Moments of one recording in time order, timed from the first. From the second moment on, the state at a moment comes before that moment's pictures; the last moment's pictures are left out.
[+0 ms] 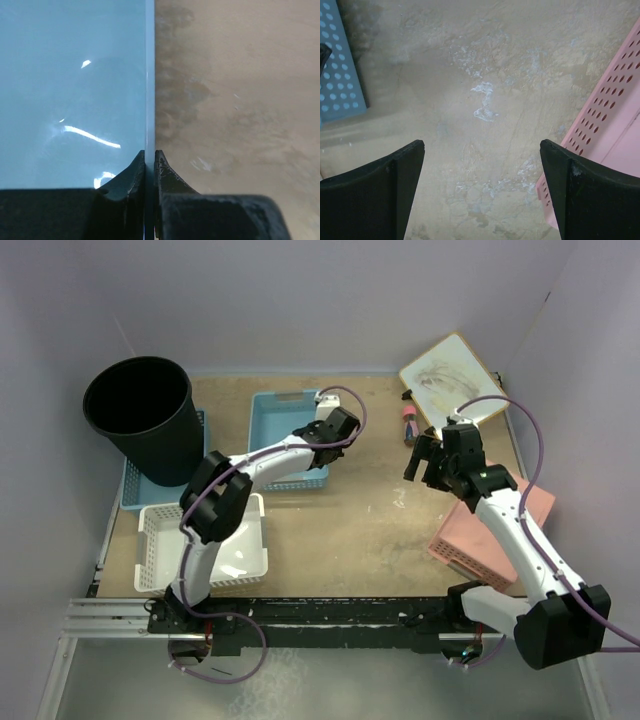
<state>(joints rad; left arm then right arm) -0.75 2.13 1.65 -0.38 -0.56 -0.60 0.24 1.11 0.96 -0.66 0.13 0.47</state>
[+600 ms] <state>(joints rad) -0.76 1.74 1.40 0.29 0.21 -1.09 0.24 1.08 1.24 -0.74 0.40 0.44</state>
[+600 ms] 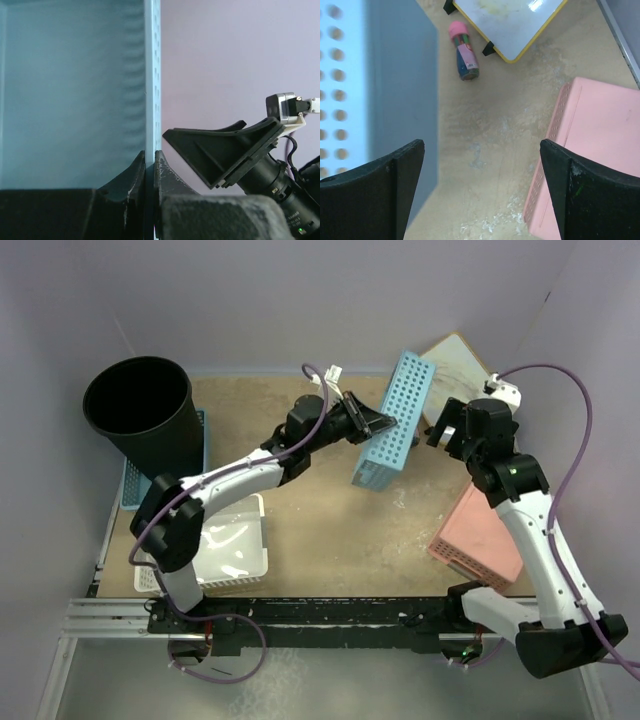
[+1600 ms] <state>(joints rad) -0.55 1.86 0.84 0.91 0.42 -1.43 0.24 1.05 1.05 -0.62 0.24 0.48</state>
